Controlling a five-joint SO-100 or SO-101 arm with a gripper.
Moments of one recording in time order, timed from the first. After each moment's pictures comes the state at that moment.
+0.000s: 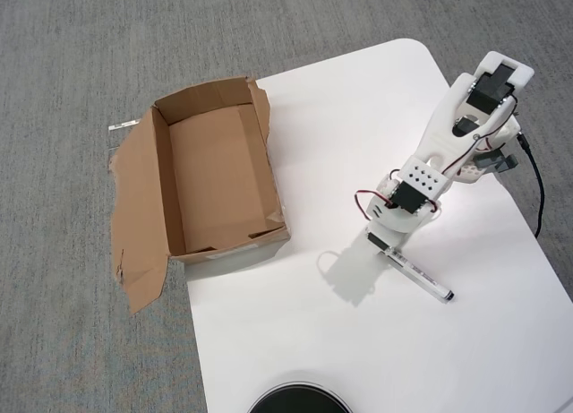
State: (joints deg) arm -35.4 85.5 114.3 52.7 -0.2
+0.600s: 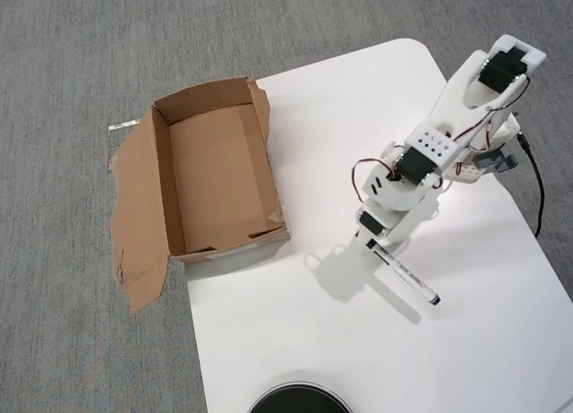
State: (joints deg) arm -30.7 100.6 114.4 53.0 -0.2
